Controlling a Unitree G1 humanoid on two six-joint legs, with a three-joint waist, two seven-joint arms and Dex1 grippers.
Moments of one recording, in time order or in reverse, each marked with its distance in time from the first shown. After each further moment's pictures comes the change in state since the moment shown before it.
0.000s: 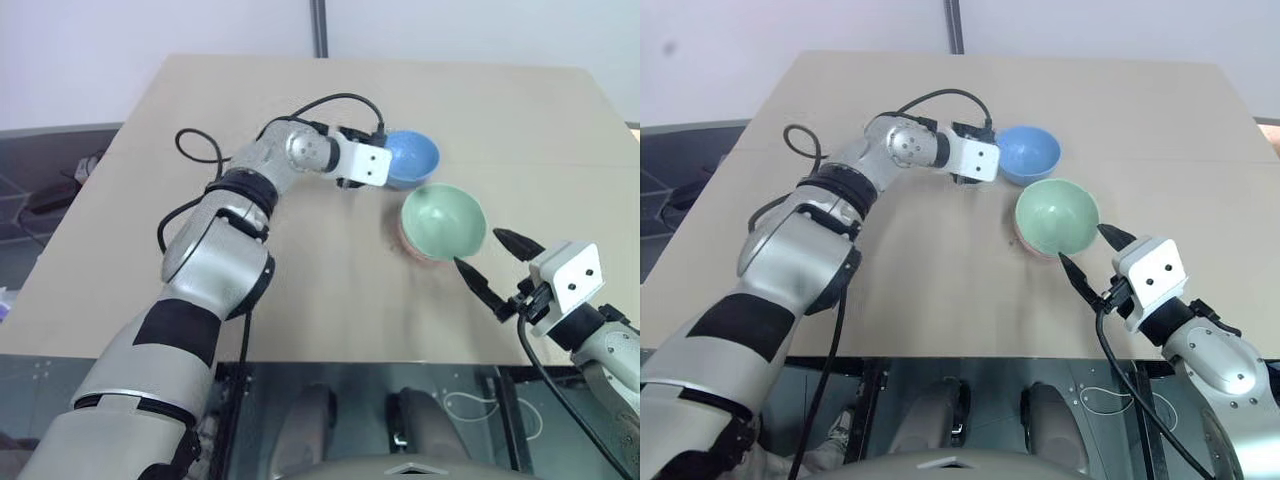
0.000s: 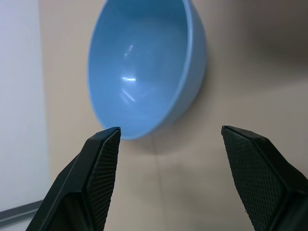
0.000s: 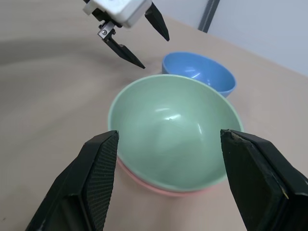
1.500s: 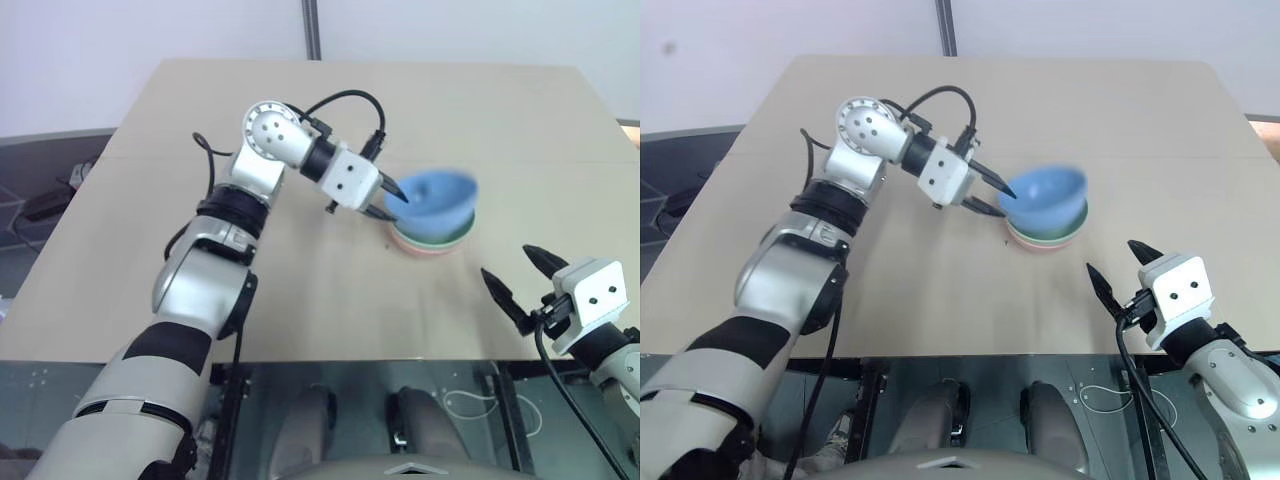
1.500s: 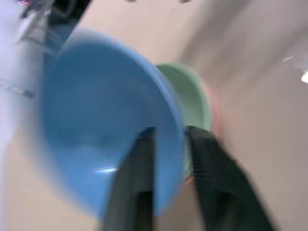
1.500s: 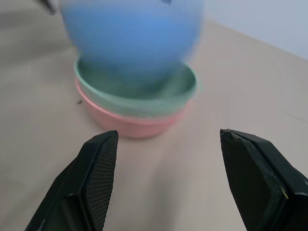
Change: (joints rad) left arm 0.208 0.034 0.236 -0.481 -0.638 -0.167 -0.971; right arm 0.158 0.034 -0.108 -0.007 -0.021 -0.027 -0.010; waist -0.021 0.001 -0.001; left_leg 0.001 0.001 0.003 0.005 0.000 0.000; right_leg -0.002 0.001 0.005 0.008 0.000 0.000
